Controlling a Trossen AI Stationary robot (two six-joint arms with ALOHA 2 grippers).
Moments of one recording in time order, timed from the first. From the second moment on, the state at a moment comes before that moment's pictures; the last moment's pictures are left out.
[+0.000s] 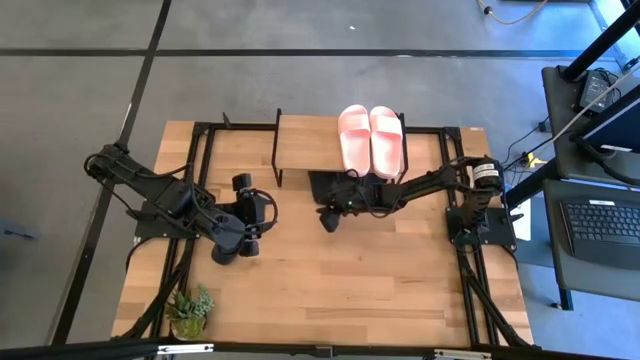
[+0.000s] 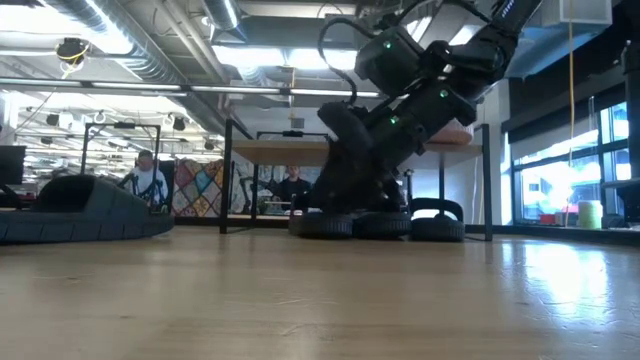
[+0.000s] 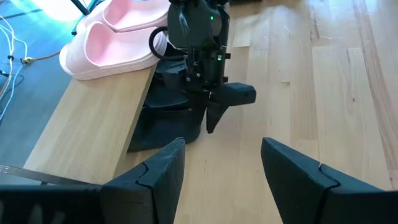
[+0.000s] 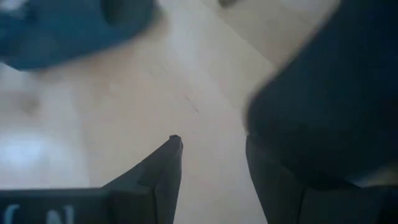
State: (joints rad) left arm -0.49 1.27 1.39 -1.01 -0.67 -0.34; right arm -0.05 1.87 0.93 0.26 0.11 0.57
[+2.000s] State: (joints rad) left arm -0.41 1.27 1.39 -0.88 -0.74 -0.42; right arm 0.17 0.37 0.52 -0.42 0.96 0.58
